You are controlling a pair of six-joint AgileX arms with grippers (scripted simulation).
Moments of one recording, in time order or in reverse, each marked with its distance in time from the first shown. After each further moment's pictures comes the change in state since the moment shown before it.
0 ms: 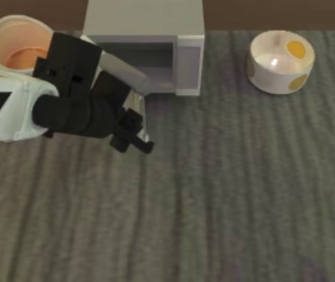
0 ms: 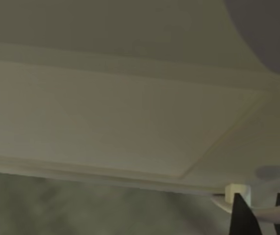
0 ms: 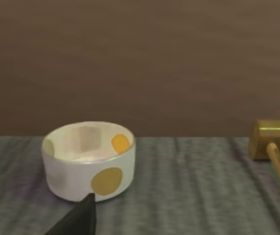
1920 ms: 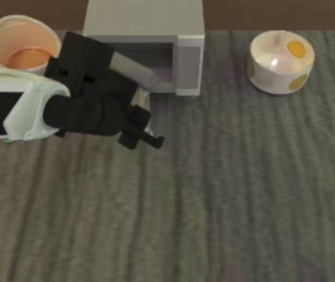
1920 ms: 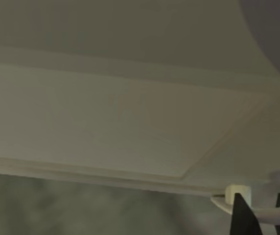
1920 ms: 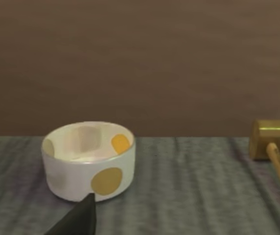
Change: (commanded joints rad) left arm -0.035 0.020 0.022 0.015 -0.064 -0.080; right arm 0.000 0.000 0.000 0.000 0.000 0.000
